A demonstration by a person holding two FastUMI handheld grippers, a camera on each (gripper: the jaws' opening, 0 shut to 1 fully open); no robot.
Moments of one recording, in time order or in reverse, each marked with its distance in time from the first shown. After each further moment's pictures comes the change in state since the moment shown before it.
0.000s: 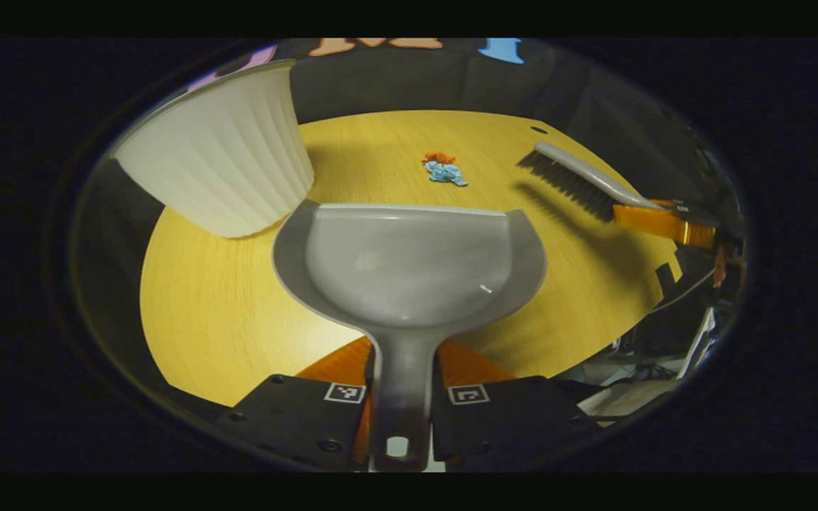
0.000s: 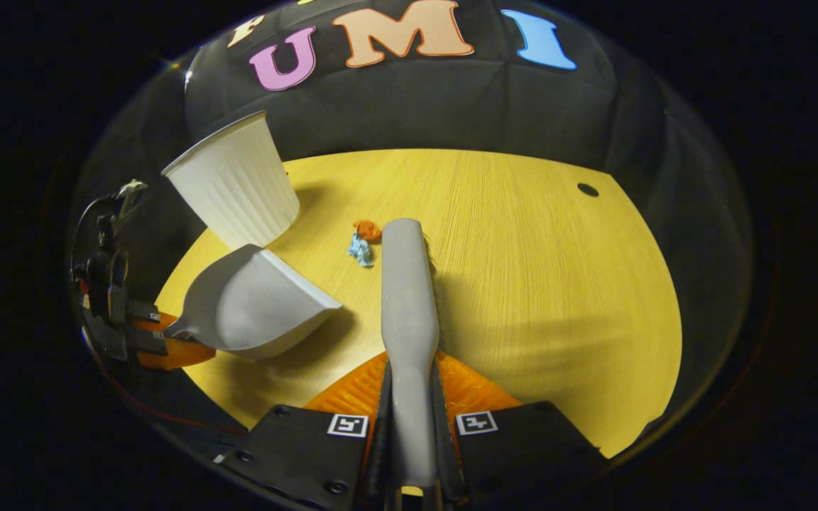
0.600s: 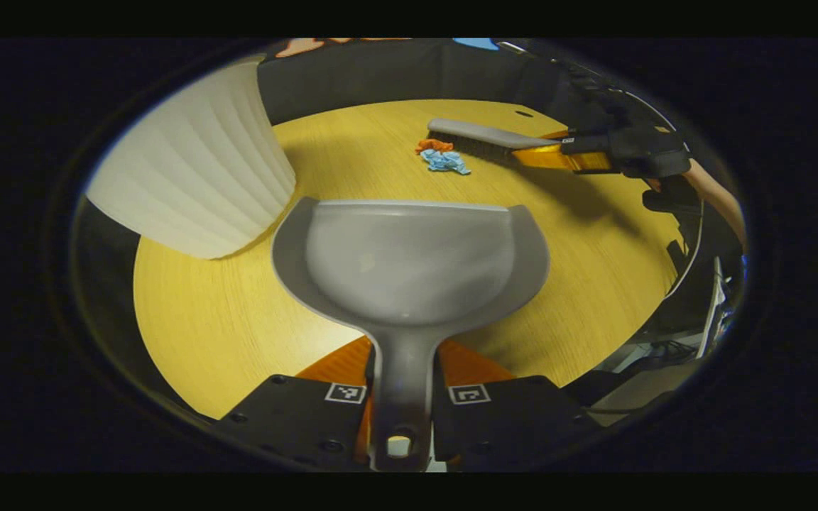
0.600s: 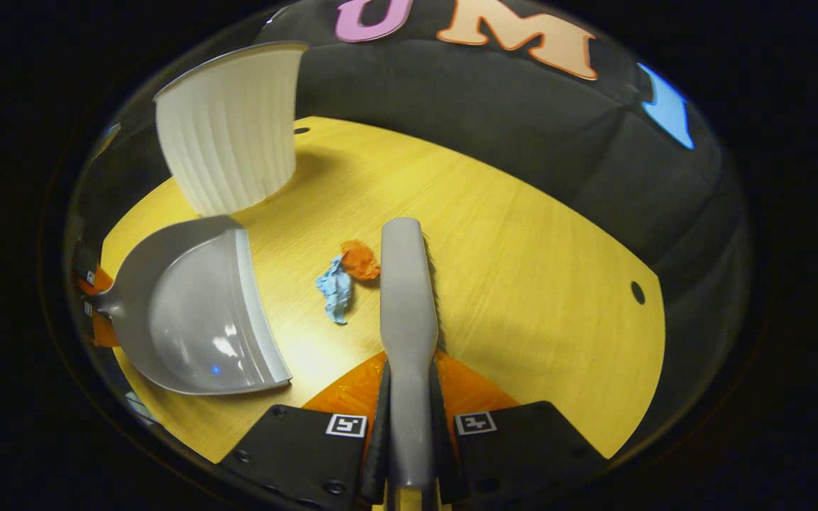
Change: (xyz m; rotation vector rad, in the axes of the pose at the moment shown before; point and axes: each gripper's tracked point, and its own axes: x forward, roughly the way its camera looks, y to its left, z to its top) left arm 0.033 0.015 -0.008 0.049 0.054 -0.054; right arm 0.112 0.019 0.067 -0.429 0.050 0.005
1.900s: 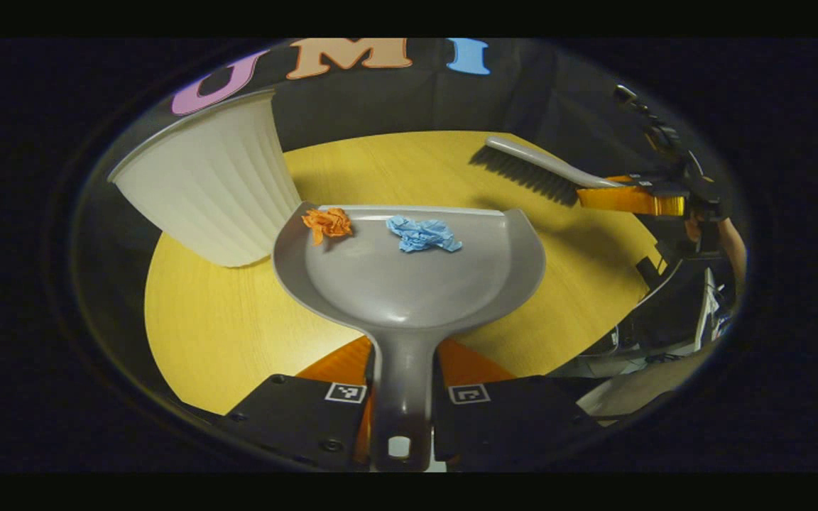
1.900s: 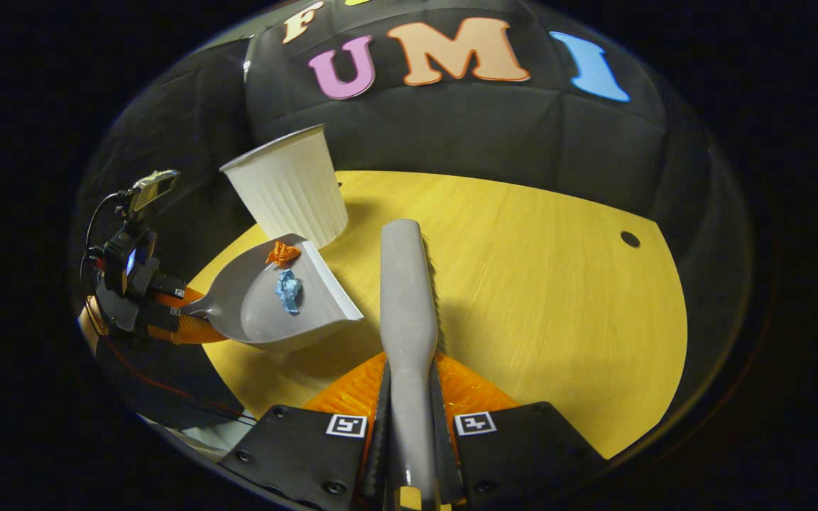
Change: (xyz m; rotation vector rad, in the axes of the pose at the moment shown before) left arm -0.022 -0.012 0.004 -0.009 -0.180 -0.018; right arm -0.072 0.000 -0.066 0.314 -0.170 0.149
